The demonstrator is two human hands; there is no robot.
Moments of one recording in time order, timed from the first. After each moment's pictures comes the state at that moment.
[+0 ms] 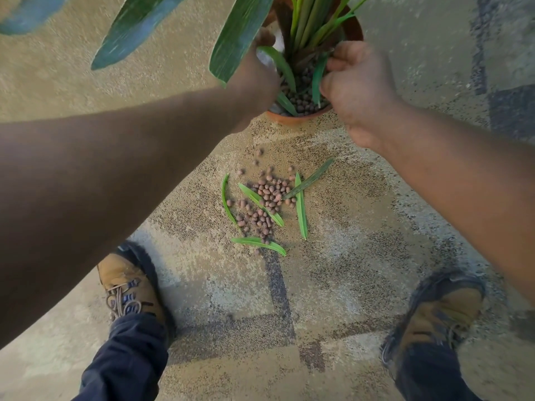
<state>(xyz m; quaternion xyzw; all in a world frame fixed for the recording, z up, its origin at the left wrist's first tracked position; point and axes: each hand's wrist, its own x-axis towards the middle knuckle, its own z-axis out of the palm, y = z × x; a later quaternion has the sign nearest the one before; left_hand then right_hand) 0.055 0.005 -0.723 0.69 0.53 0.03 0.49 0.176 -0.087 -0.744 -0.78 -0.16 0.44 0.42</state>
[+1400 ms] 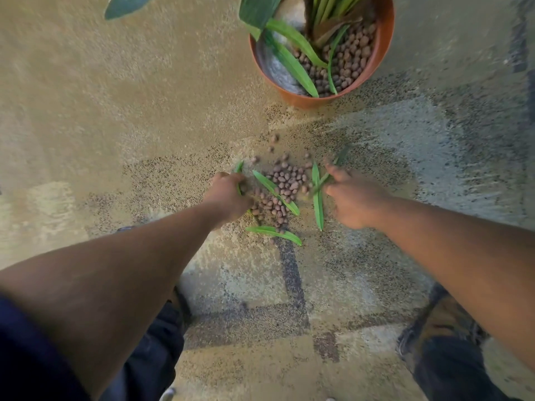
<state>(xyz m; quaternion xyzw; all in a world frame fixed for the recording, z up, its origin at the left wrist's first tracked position) -0.092 -0.086 -0.806 0.62 0.59 -0.28 0.43 0.120 -0.214 -0.825 -0.67 -0.55 0.45 -0.22</state>
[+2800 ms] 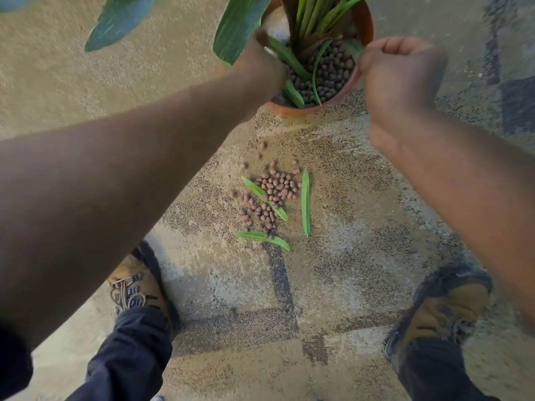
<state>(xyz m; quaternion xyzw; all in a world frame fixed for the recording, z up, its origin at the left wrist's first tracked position) 0.060 -0.001 -0.719 0.61 0.59 0.00 0.53 0.177 -0.104 -0.738 -0.83 -0.06 0.25 0.49</state>
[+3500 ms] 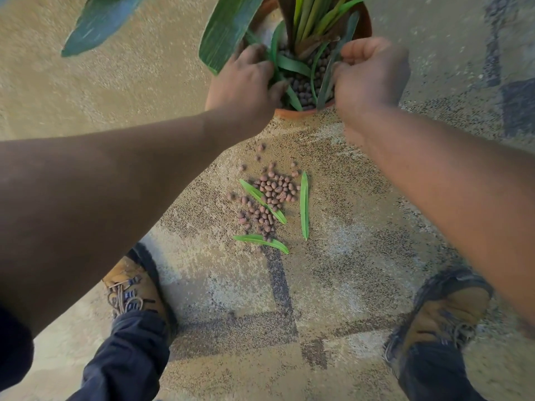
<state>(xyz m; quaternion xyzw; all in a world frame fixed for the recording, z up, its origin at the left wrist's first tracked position) 0.032 0.005 -0.766 0.89 0.40 -0.10 0.17 0.172 -0.083 -0.762 -0.87 -0.12 0.25 0.40</state>
